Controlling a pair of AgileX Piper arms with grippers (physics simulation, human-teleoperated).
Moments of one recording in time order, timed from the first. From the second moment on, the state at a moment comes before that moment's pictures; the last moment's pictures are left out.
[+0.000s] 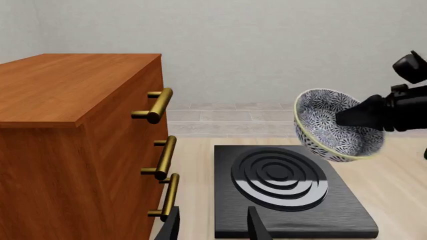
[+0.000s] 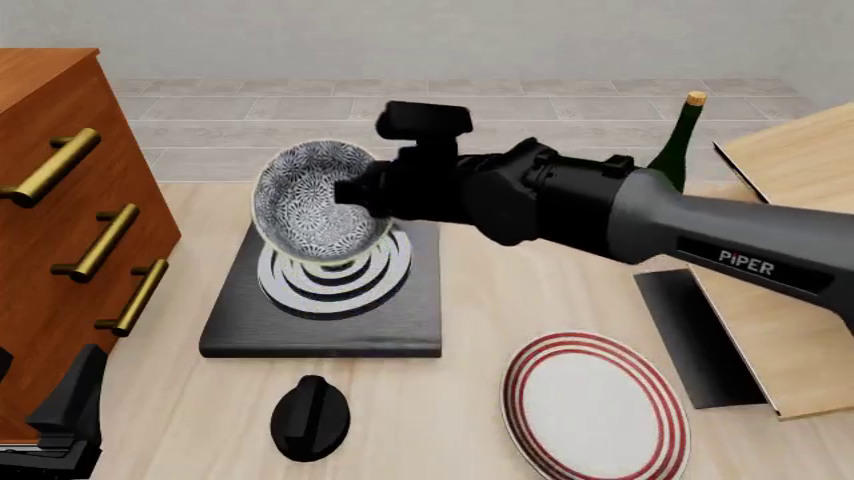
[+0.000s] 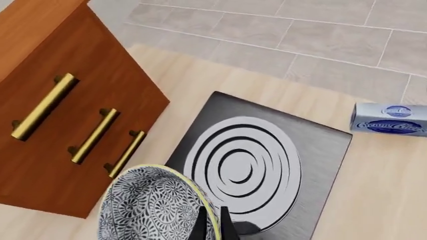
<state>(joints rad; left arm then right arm) 0.00 0.01 0.00 0.00 0.00 0.75 1.78 -1.40 0.18 0.38</state>
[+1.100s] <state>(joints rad) 0.00 0.01 0.00 0.00 0.00 0.69 2.12 -1.69 0.18 0.45</state>
